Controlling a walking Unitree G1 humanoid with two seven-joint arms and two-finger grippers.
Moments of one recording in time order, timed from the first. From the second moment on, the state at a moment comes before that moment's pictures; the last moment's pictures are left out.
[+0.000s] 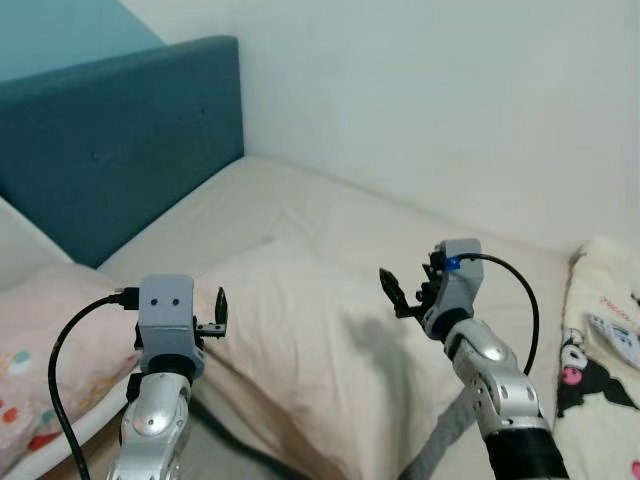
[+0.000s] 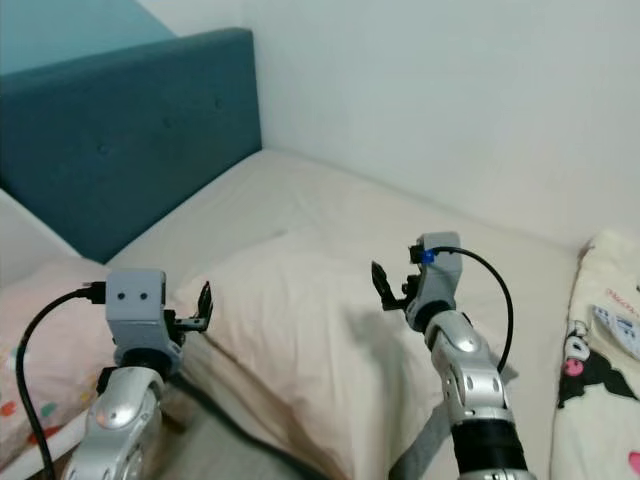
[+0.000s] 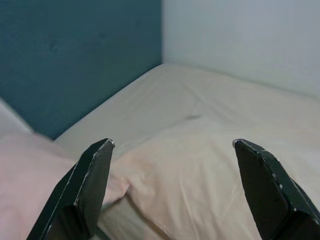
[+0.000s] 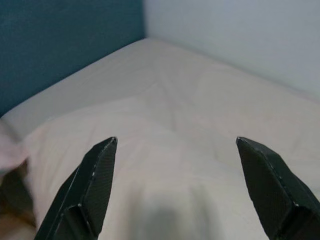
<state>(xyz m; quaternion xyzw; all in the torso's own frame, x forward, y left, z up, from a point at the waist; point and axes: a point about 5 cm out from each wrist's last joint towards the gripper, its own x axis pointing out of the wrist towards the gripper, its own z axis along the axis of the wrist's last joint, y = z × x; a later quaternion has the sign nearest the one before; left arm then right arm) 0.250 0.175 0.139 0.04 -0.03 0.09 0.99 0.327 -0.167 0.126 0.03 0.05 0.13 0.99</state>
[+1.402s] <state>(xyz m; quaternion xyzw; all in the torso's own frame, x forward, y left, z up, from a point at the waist) 0.241 0.262 0.148 0.16 -0.03 0.18 0.97 0.333 -0.240 0.080 0.15 0.22 -0.04 0.96</state>
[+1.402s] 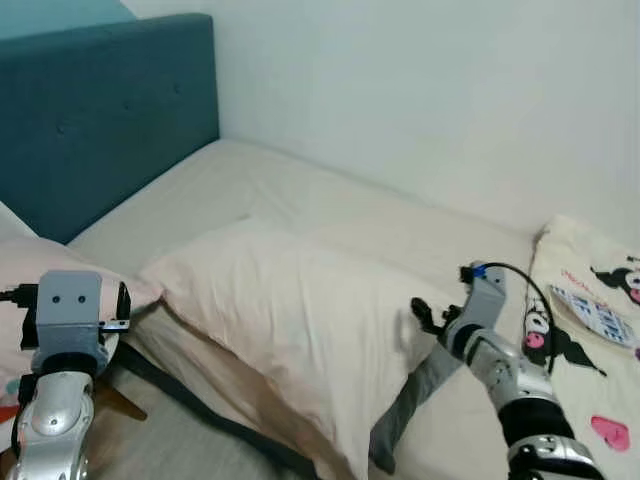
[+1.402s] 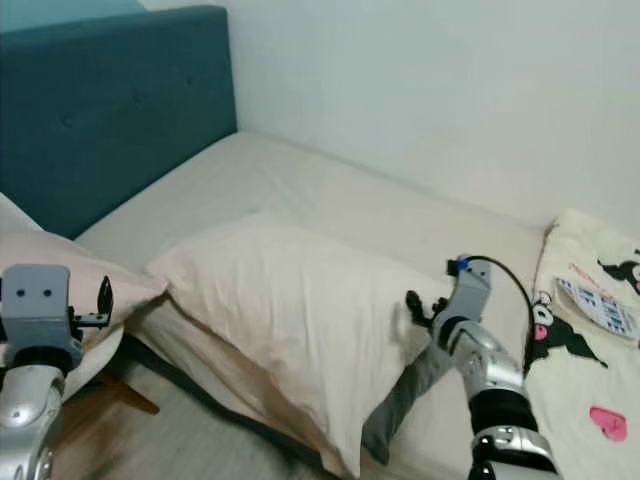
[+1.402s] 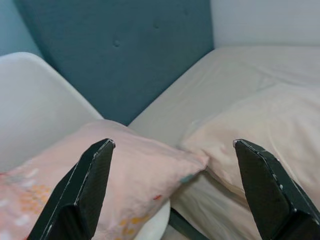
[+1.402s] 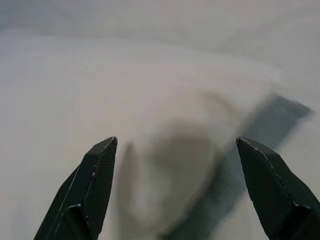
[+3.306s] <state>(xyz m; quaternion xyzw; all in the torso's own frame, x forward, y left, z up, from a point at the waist) 0.226 0.261 0.175 0.19 -0.05 0.16 0.97 0.383 -0.141 0.112 0.39 0.19 0.09 0.90</state>
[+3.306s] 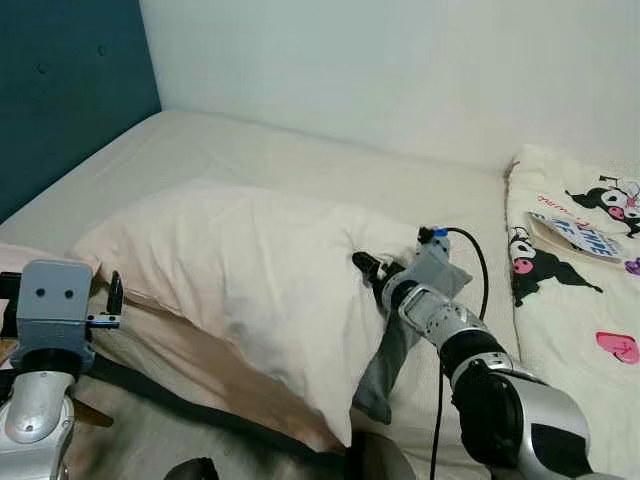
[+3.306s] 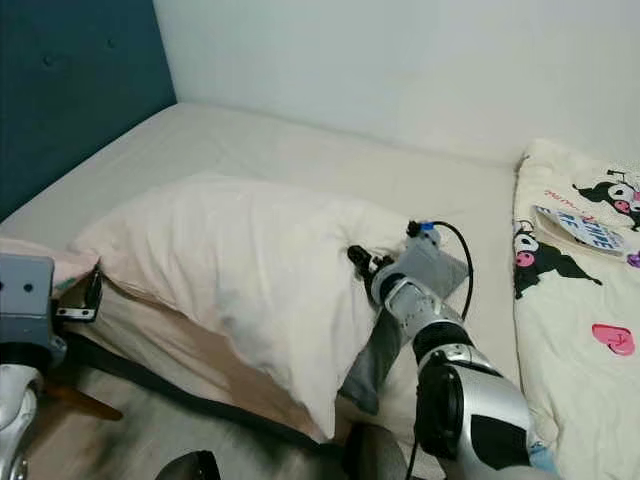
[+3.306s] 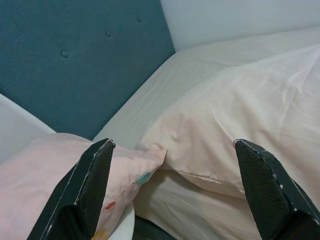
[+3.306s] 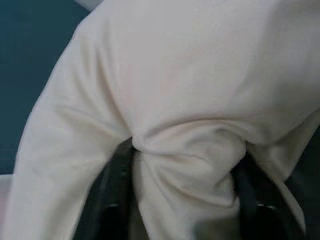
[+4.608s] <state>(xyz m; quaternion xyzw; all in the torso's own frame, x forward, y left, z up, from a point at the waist) 0.268 0.224 0.196 0.08 -0.11 0.16 0.98 0.404 -0.132 0.252 0.35 -0.06 0.35 0.87</state>
